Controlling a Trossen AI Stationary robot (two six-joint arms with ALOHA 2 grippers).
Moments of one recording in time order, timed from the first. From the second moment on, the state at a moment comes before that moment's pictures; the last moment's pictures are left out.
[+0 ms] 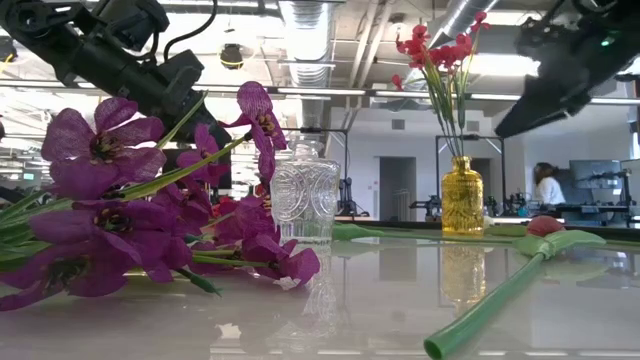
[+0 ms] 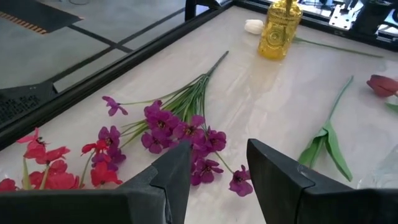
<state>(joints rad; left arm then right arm) 0.26 0.93 0.35 0.18 -0.24 -0.20 0.29 0.82 0.55 -0.63 0.80 0.64</state>
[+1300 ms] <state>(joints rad) 0.26 0.93 0.35 0.16 -0.22 -0.18 -0.38 0.92 0.54 -0.12 0.39 0.05</state>
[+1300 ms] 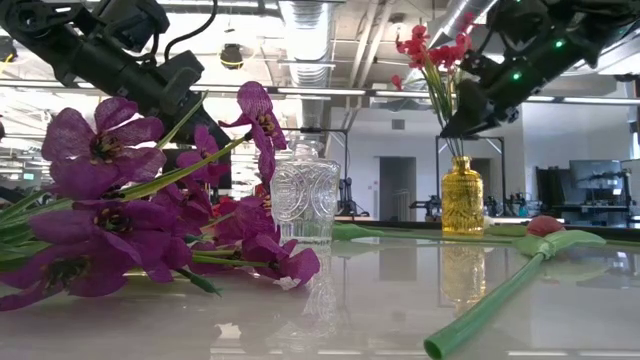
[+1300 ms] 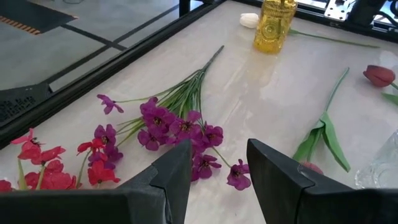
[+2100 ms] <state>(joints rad) 0.26 0.93 0.35 0.16 -0.22 -0.18 -0.38 0.72 0.68 -0.12 0.39 0.01</state>
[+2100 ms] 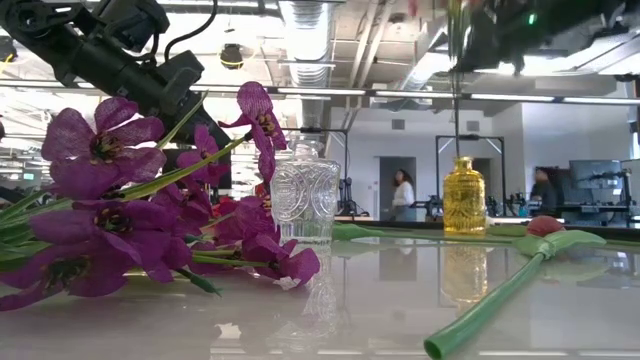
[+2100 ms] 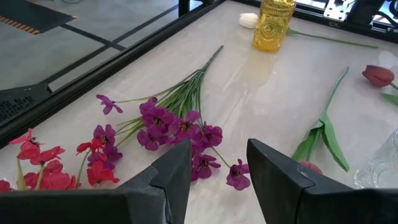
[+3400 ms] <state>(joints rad) 0.26 0.93 0.35 0.17 -0.17 -0.20 0.20 1.42 0.85 0.58 0.22 0.06</state>
